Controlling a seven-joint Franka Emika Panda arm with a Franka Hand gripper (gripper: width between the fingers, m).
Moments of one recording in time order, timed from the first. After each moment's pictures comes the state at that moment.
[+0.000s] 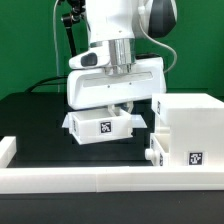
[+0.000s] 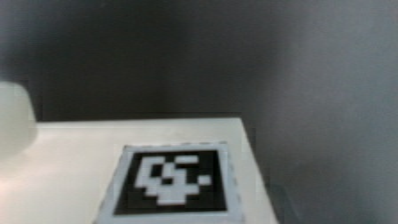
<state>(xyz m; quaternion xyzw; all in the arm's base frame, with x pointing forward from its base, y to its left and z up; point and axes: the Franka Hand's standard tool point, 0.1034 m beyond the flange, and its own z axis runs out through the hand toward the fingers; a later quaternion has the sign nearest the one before) 0.464 0.000 0.038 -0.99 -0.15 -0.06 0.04</state>
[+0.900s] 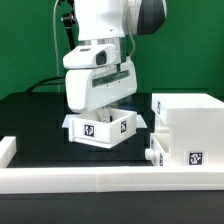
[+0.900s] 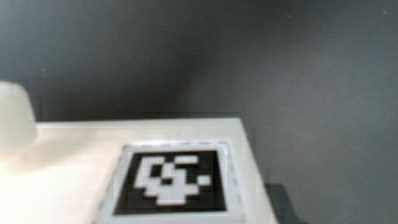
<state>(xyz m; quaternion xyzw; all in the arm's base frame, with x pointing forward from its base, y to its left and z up) 0.472 -0.024 0.041 -0.88 -0.48 -0.04 0.03</state>
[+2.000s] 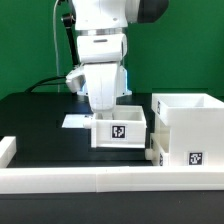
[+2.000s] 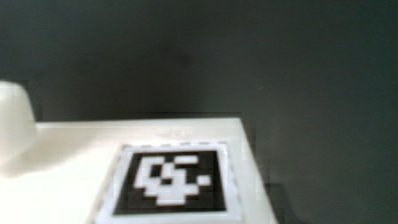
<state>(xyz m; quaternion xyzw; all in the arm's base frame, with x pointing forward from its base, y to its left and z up) 0.529 -0.030 0.062 -0.74 -0.67 -0.02 0.03</state>
